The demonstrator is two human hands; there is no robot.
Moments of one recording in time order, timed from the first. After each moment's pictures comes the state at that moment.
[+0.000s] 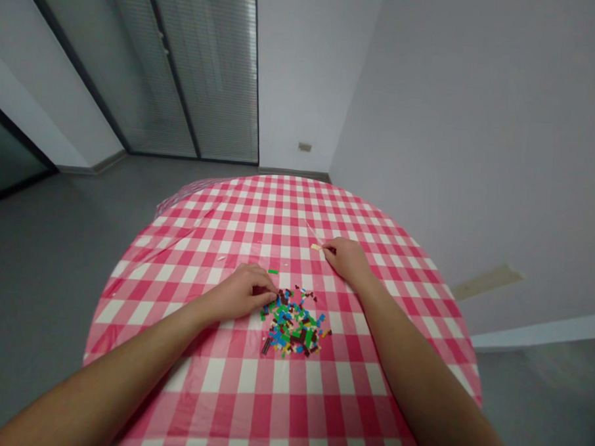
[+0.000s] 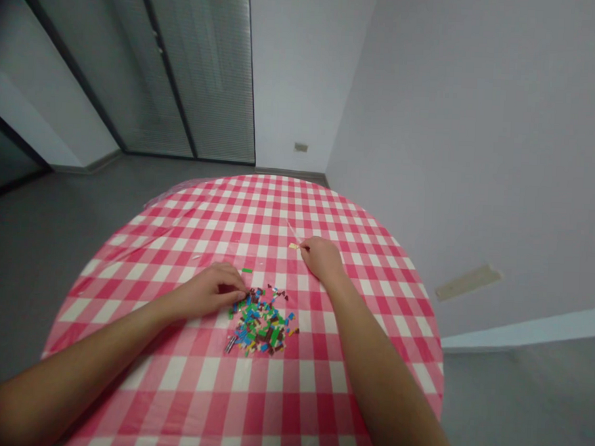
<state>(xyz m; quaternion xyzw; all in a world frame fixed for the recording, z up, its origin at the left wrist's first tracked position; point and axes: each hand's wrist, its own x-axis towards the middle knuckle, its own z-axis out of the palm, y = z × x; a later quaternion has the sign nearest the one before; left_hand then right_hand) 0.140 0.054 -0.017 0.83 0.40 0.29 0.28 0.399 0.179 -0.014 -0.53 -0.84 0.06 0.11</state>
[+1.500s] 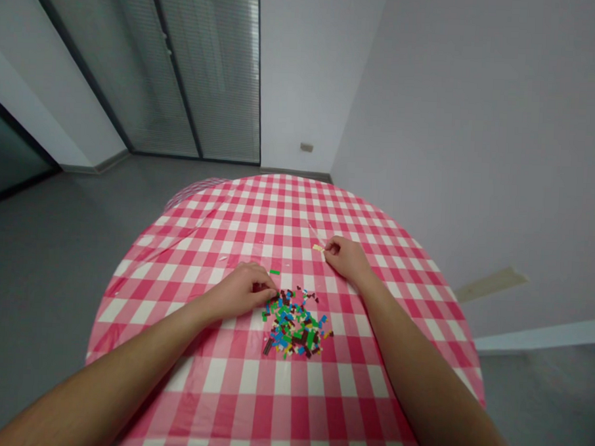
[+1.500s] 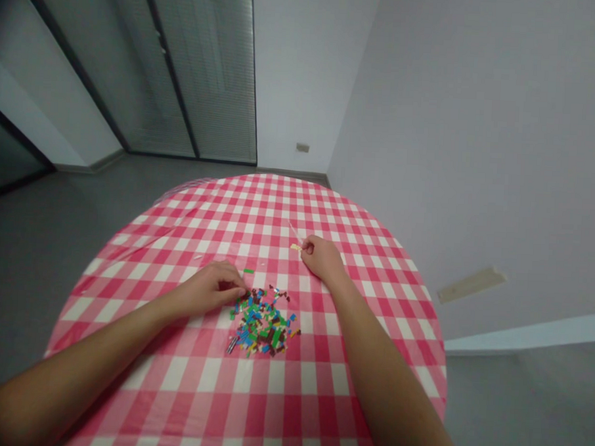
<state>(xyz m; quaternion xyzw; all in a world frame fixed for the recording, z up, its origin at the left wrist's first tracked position) 0.137 0.055 -0.018 0.81 0.43 0.29 0.28 0.402 0.182 -0.023 -0.55 -0.80 0.16 0.20</state>
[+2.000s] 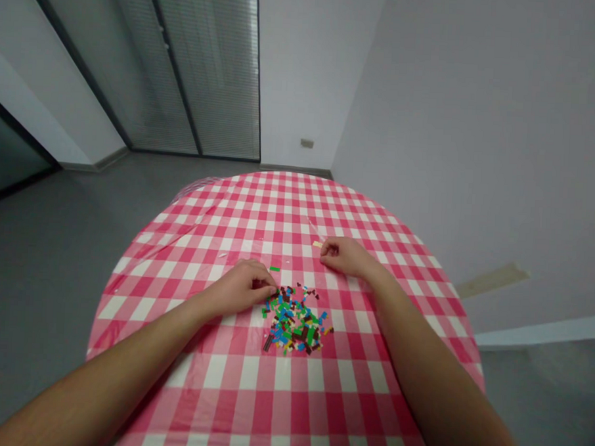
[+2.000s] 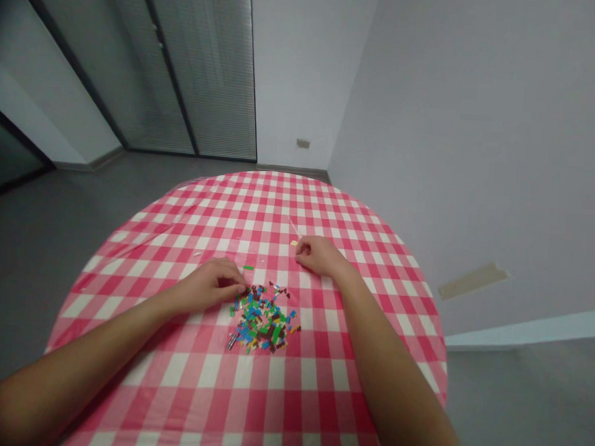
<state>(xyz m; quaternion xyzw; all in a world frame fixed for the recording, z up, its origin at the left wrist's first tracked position) 0.137 0.056 -0.017 0.80 0.43 0.28 0.30 0.404 0.177 0.001 -0.47 -0.84 0.26 0.10</state>
